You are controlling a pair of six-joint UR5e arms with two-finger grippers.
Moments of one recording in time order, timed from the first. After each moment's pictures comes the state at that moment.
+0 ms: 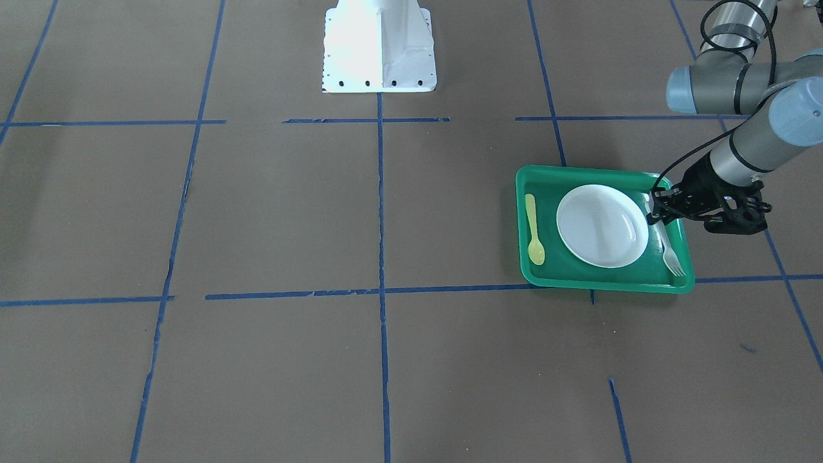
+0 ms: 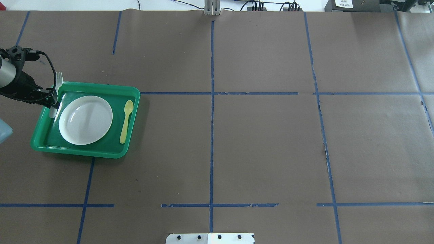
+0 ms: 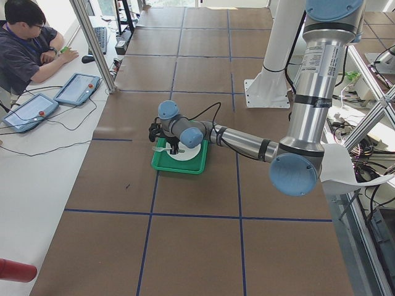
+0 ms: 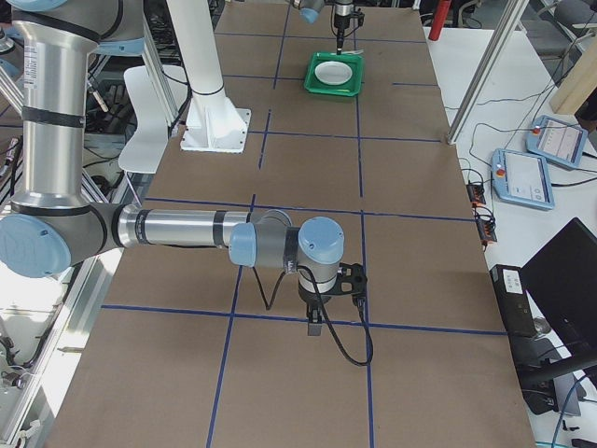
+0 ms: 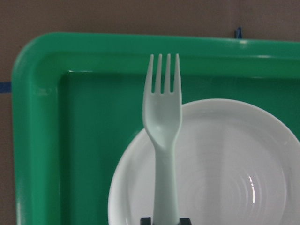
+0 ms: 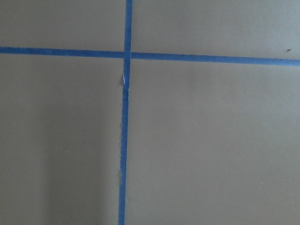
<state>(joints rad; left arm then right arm) -1.04 -1.70 -1.64 -1.96 -2.30 -0.74 1.60 -1.70 1.73 -1.63 2.29 -0.06</state>
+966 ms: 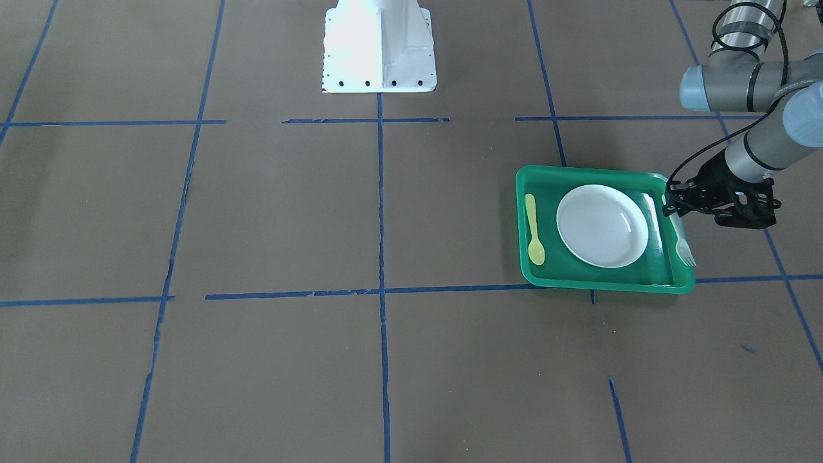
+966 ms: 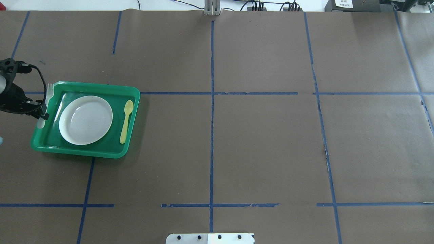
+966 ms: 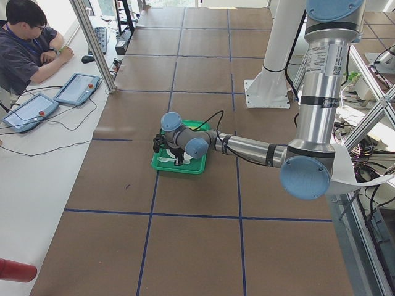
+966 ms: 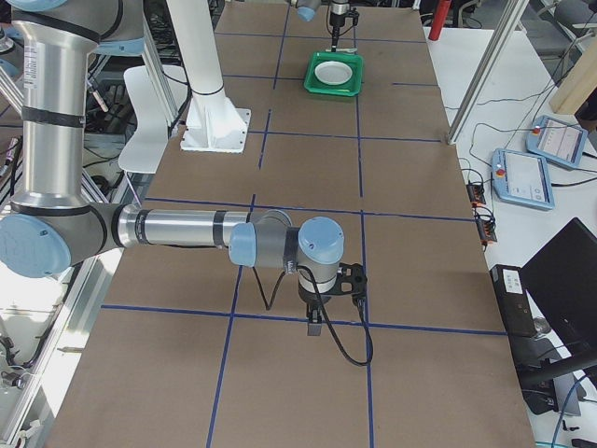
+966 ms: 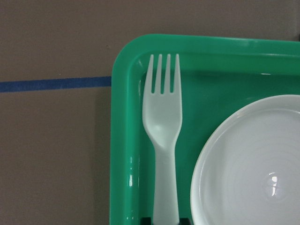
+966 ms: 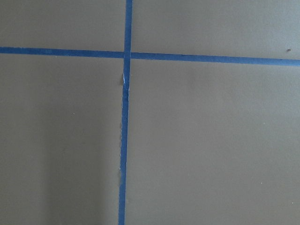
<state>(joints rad) -1.02 -1.64 -1.62 -1.96 -2.31 -0.66 1.60 -1.70 1.73 -1.63 2.29 -0.06</state>
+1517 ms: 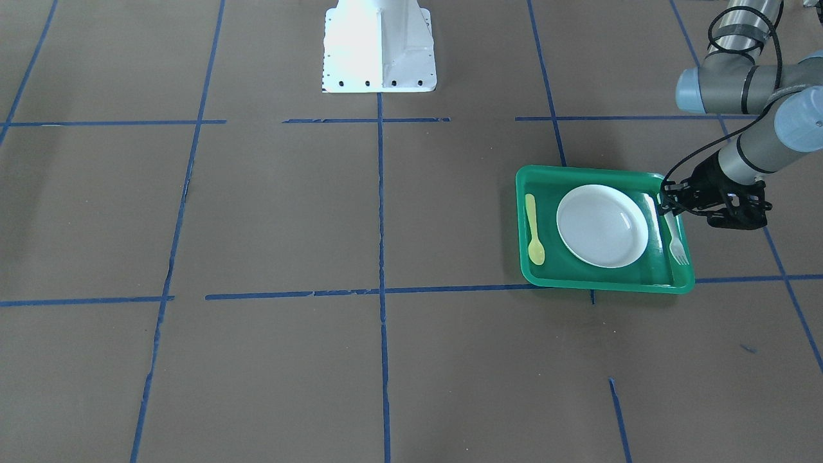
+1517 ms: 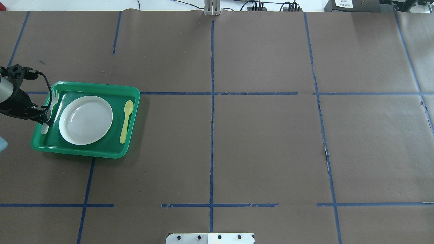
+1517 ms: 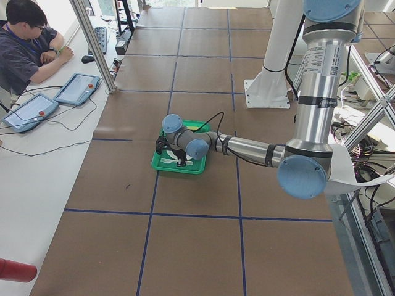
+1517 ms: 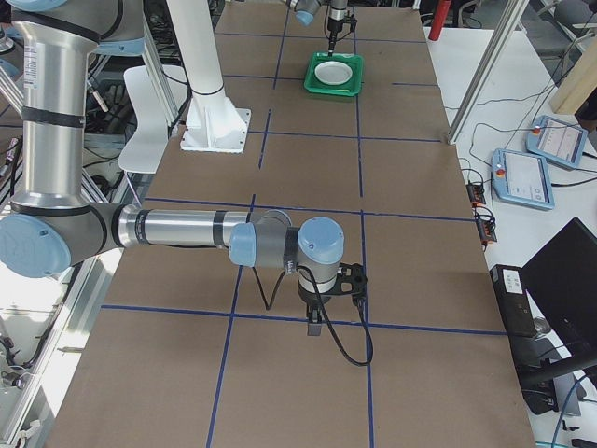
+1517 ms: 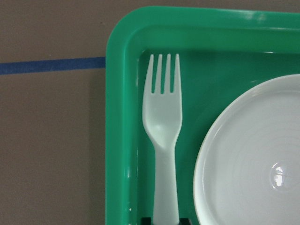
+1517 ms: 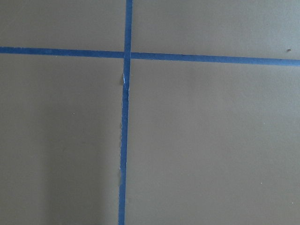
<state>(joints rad) -0.99 -1.65 -1.60 -1.96 -2.31 -0.66 1.60 -1.70 1.73 -1.63 2.29 -0.06</state>
